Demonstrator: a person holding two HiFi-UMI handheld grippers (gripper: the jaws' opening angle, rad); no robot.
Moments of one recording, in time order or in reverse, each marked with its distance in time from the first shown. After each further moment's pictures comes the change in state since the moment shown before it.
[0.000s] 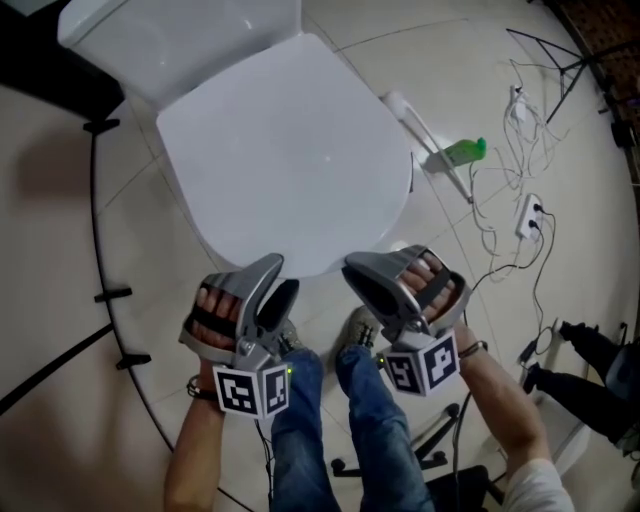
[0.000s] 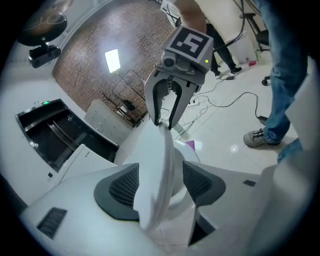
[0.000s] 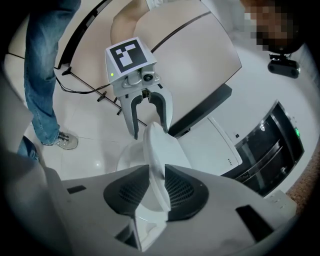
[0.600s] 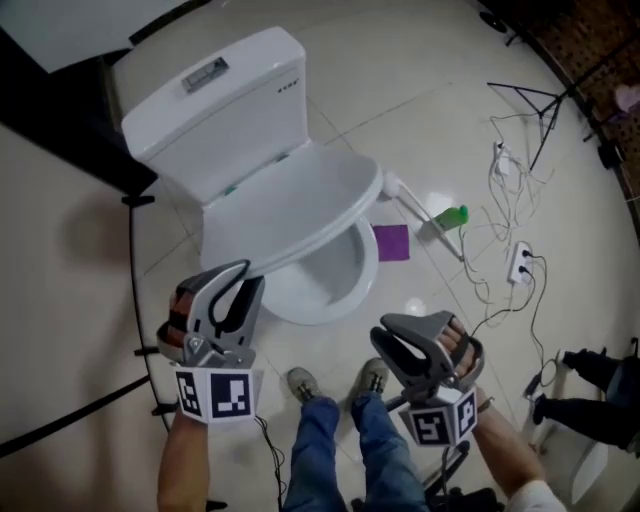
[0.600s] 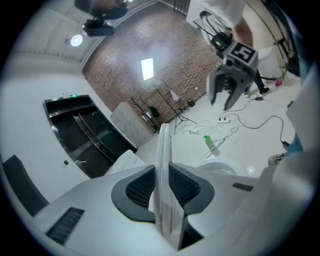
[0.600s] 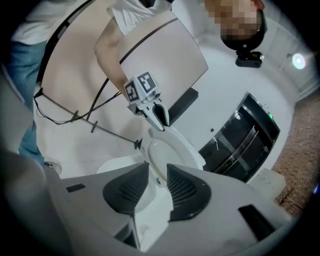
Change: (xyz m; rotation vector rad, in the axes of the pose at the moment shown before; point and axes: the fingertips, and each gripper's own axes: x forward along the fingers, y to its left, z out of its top) left arm -0.046 0.230 0.006 -0.212 -0.098 0.165; right arm -0.079 -0.133 0.041 0.246 -0.023 -0.182
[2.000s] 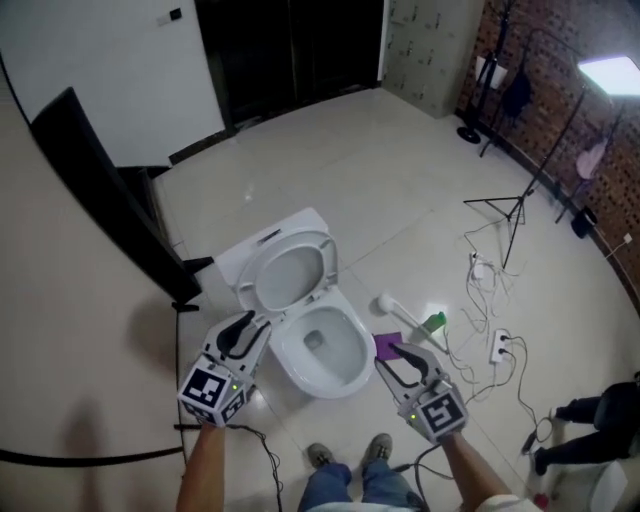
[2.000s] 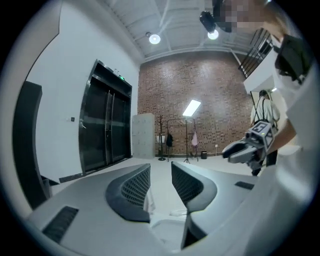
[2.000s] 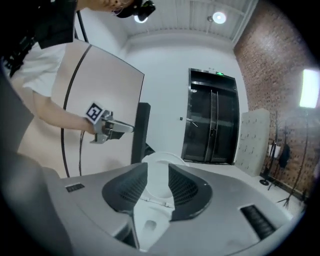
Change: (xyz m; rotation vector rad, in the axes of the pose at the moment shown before) left arm -0.118 0.196 0.105 -0.687 -0.293 -0.068; right arm -0.046 -0.164 0.138 0.683 -0.100 -0.107
